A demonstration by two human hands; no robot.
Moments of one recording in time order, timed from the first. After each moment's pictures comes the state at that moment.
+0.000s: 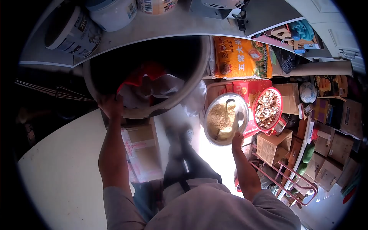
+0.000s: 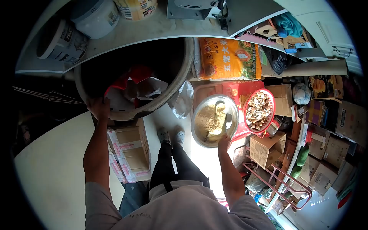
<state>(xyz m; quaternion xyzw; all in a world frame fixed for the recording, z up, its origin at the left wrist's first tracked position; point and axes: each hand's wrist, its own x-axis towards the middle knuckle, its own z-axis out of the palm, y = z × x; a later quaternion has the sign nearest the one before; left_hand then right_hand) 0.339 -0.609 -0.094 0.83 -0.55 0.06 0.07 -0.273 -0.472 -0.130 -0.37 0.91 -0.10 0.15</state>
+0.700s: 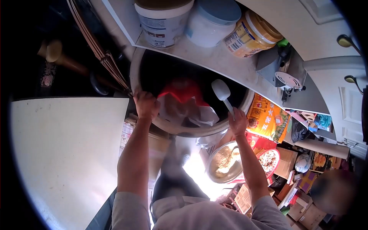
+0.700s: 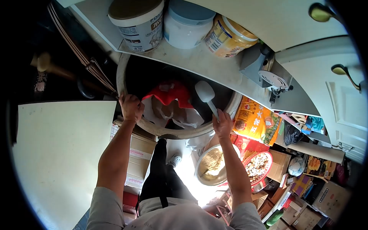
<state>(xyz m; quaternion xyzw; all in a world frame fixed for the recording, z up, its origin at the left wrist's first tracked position) 0.353 -0.607 -0.093 0.84 -0.52 0.00 0.13 -0.012 -0.774 -0.055 -0.86 0.46 -0.20 0.09</state>
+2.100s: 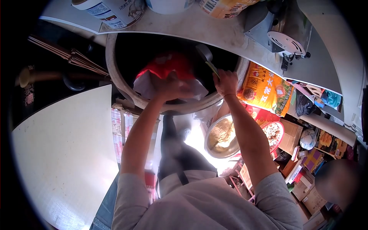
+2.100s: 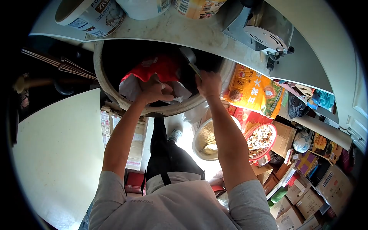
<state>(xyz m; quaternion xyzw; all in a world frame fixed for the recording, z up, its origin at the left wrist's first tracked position) 0.227 -0.686 -0.116 0.62 -0.52 -0.56 0.20 0.001 -0.822 -0.087 -0.89 0.45 -0.07 0.08</state>
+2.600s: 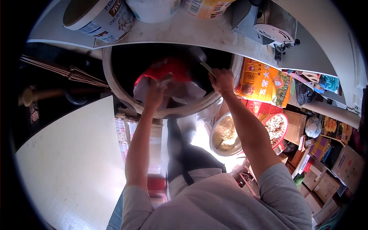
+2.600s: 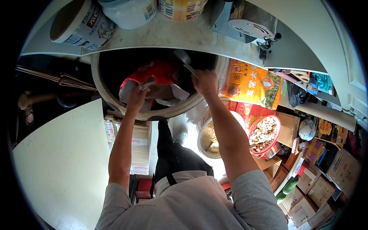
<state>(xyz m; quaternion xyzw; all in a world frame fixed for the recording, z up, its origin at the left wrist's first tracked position) 0.260 -0.654 -0.105 0.75 -0.42 -0.35 0.37 0.003 -0.820 -0.075 -0.89 0.45 -0.07 0.08</state>
